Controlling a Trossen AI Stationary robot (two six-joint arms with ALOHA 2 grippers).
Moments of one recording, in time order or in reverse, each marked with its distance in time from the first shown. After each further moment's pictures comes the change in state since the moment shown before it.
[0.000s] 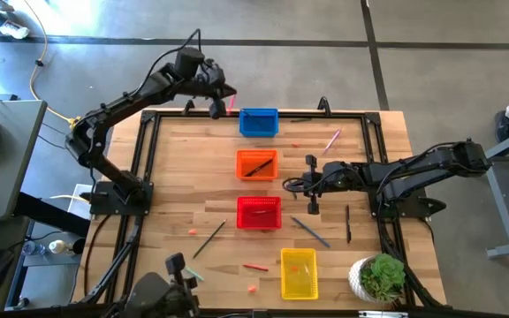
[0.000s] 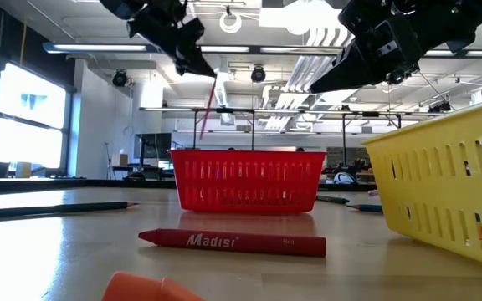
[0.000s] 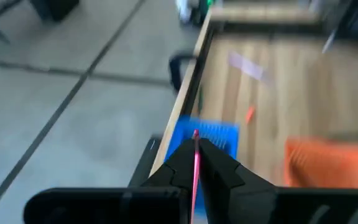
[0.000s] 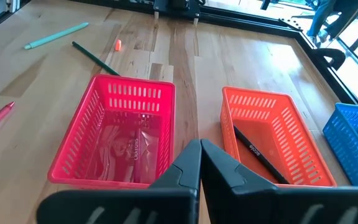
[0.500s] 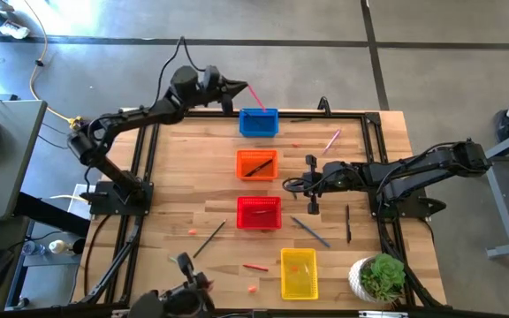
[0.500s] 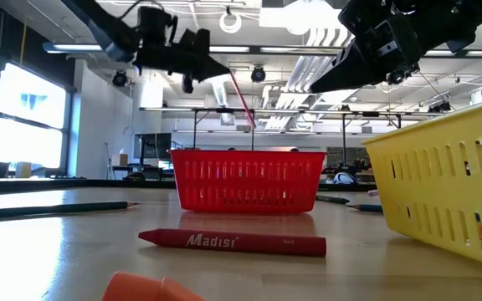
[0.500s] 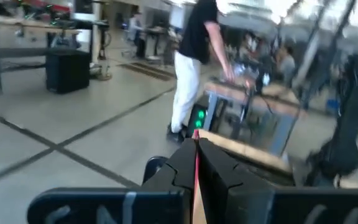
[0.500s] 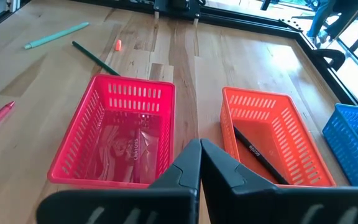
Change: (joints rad) left arm -0.034 0.026 -0.388 0.964 0.004 -0.601; right arm 0.000 0.000 0.000 0.001 0.000 -0.004
